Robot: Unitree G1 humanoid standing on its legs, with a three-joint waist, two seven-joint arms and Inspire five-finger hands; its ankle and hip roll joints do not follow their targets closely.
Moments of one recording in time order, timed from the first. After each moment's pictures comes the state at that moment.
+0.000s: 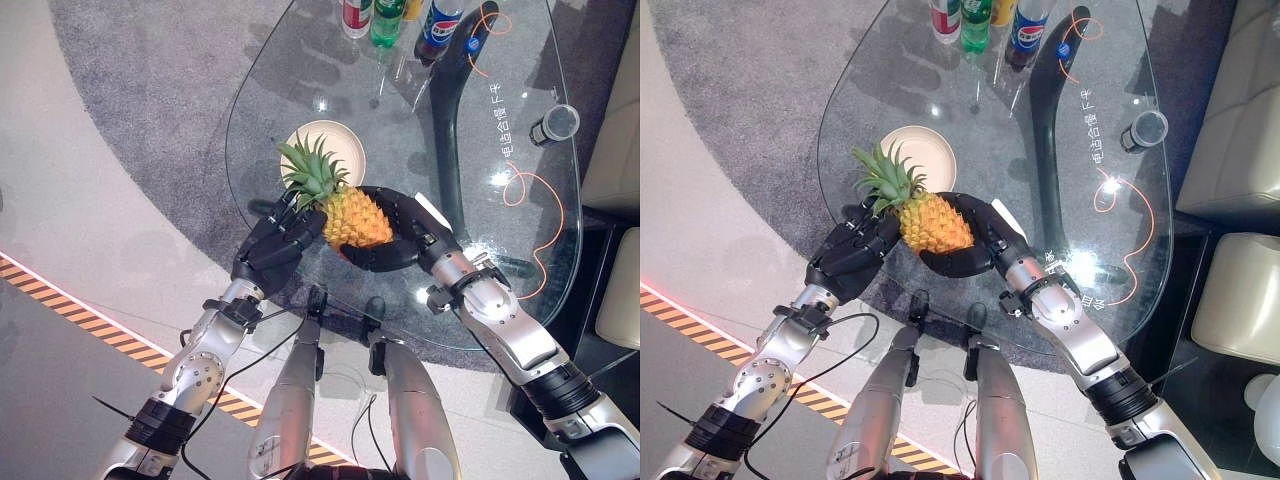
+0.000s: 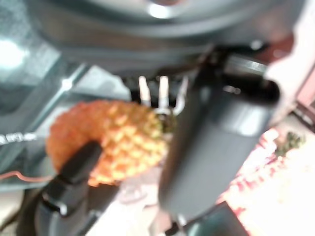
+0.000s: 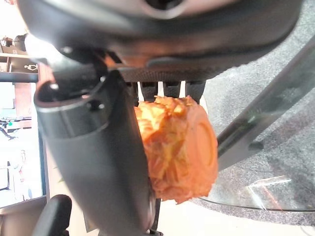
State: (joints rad) left arm -0.24 0.51 -0.29 -0.05 -1.26 -0.03 -0.09; right arm -0.44 -0.63 0.40 -0.04 0.39 0.06 0.00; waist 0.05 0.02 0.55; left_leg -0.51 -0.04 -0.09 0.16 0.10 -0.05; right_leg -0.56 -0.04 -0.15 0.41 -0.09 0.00
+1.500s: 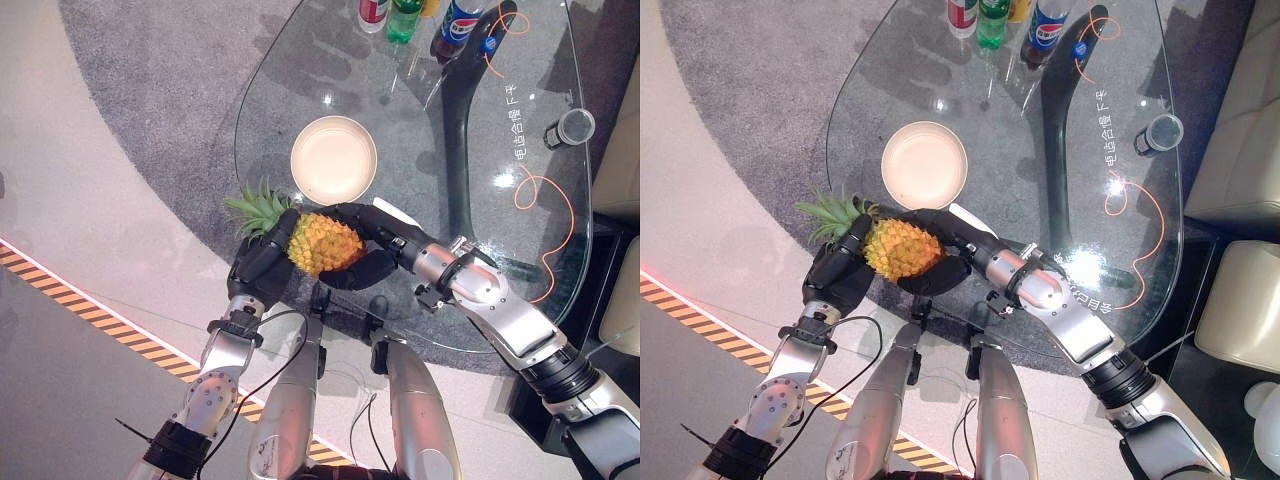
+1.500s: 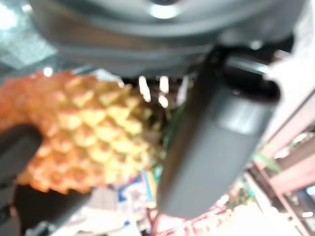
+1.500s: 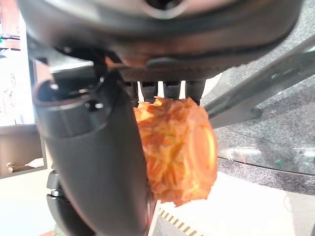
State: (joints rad) left arm -0.14 0.40 -0.31 -0.06 -1.45 -0.20 -0.01; right arm -0.56 -0.65 0.49 -0.10 0.29 0.18 0.21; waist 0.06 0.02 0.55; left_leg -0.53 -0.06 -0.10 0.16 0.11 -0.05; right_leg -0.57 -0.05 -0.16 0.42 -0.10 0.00
